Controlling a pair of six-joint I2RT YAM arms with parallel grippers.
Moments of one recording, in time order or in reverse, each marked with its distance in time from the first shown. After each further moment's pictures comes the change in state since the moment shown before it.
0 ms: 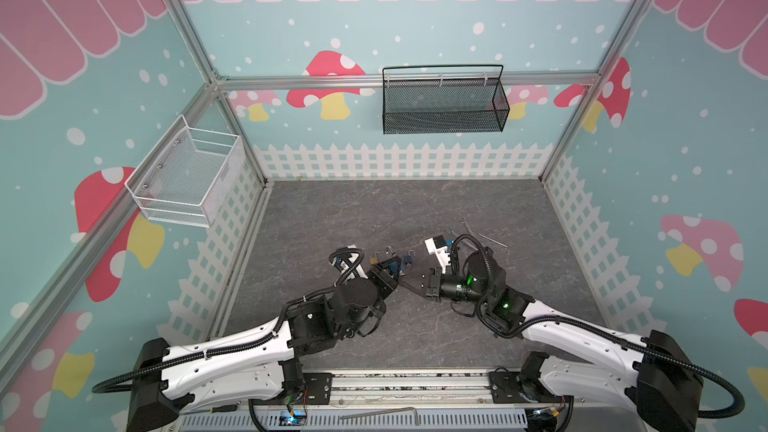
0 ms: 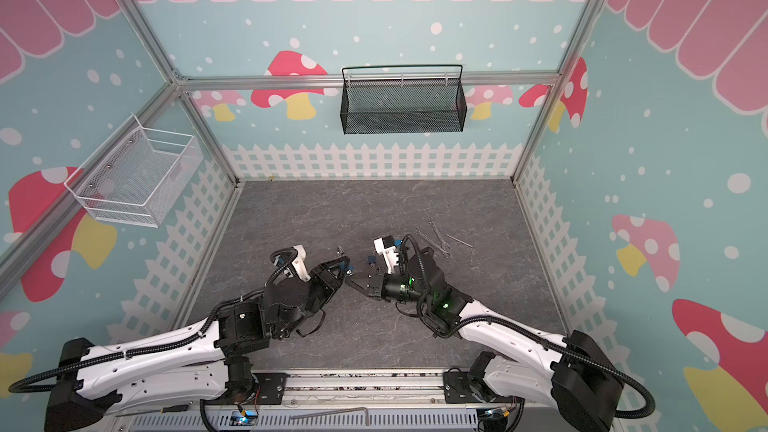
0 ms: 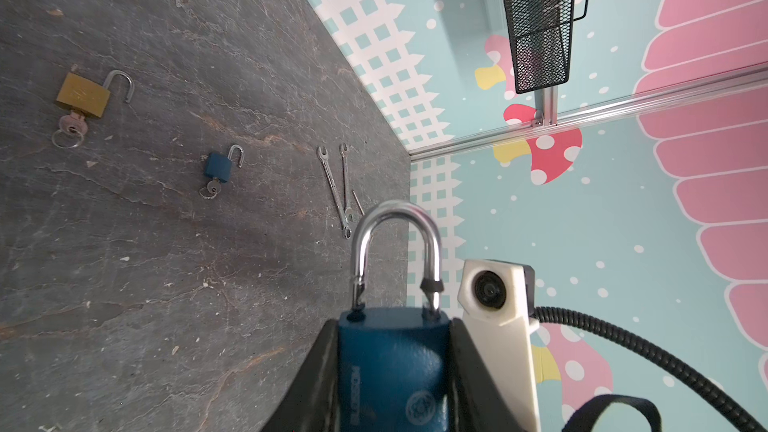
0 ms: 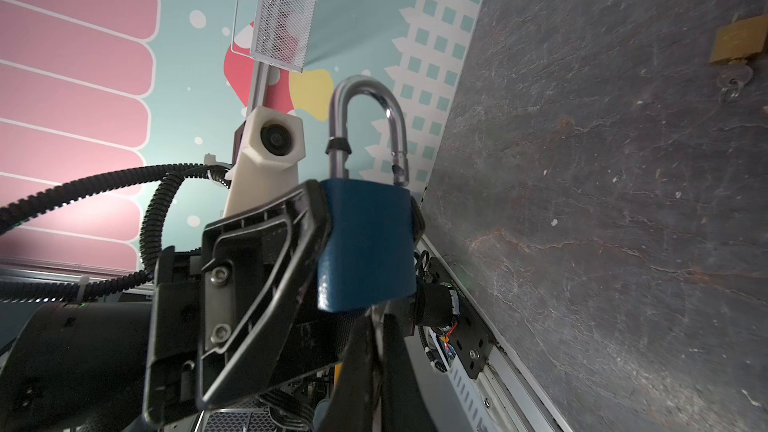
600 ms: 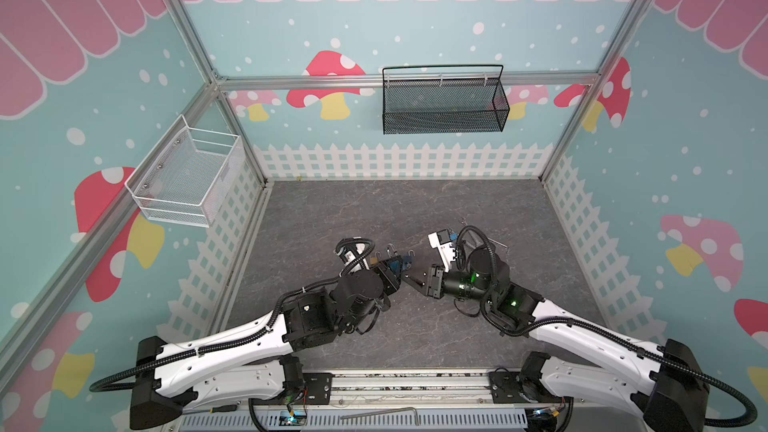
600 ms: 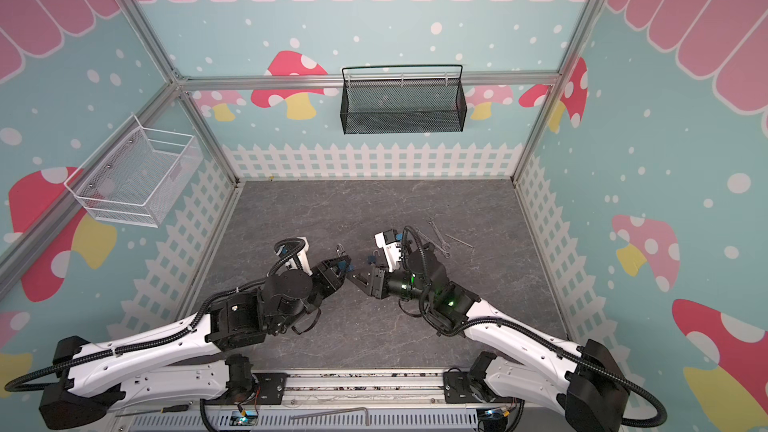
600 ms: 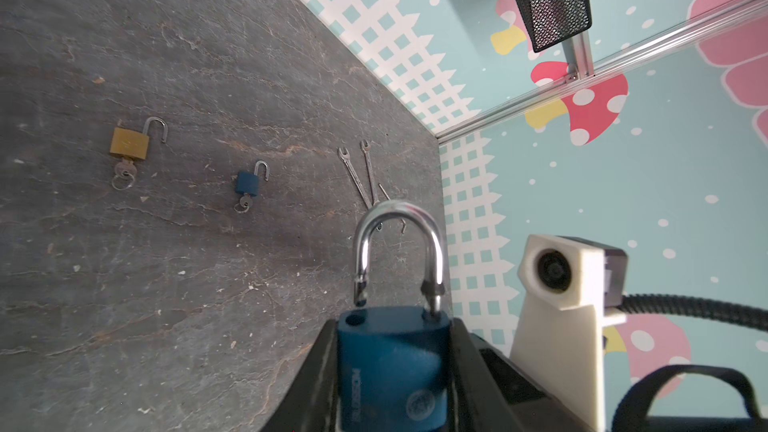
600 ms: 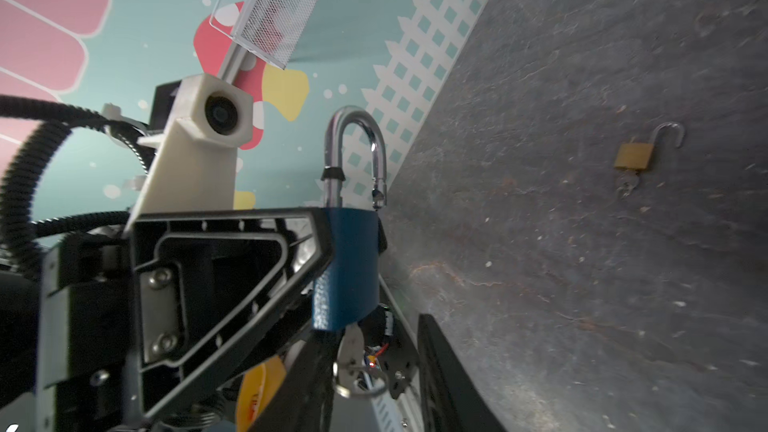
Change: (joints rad) left arm 0.003 0.024 0.163 -0.251 0.007 0.156; right arm -0.008 -0.051 0.100 -0.245 0.110 -0.363
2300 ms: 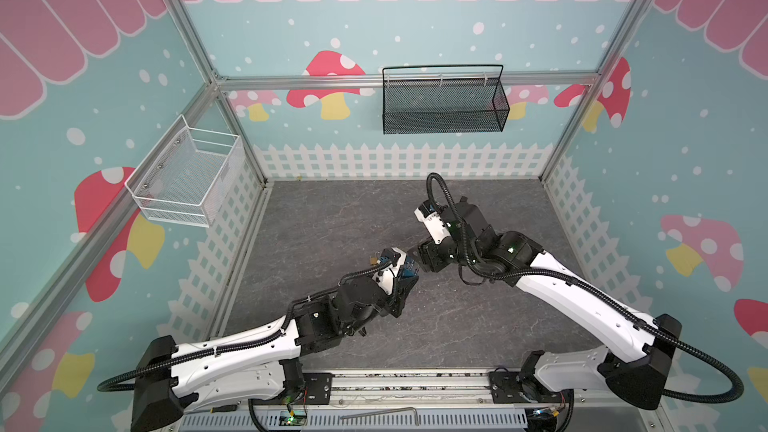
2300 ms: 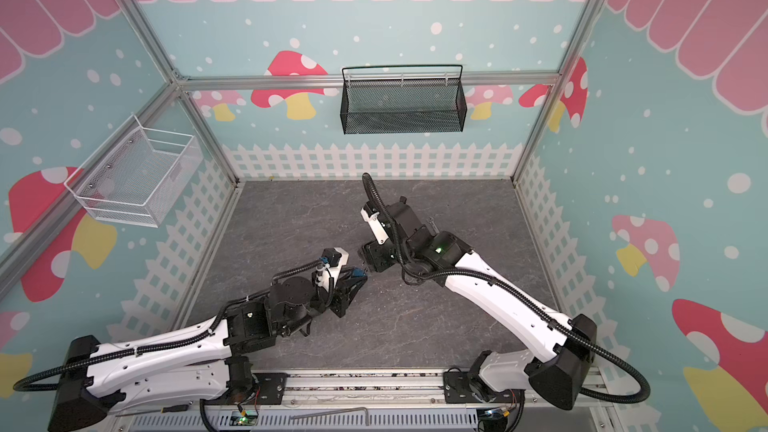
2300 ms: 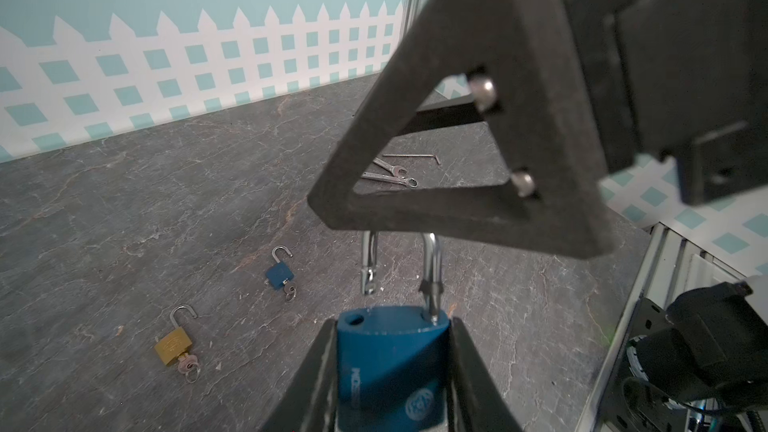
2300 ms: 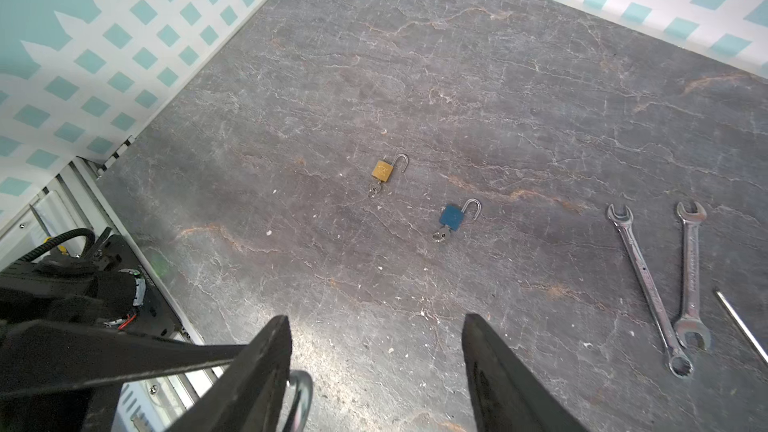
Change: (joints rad) left arm 0.025 0.009 -0.201 0.332 0.235 0.984; right arm -0.029 0.275 0.662 -0.905 0.382 -0.633
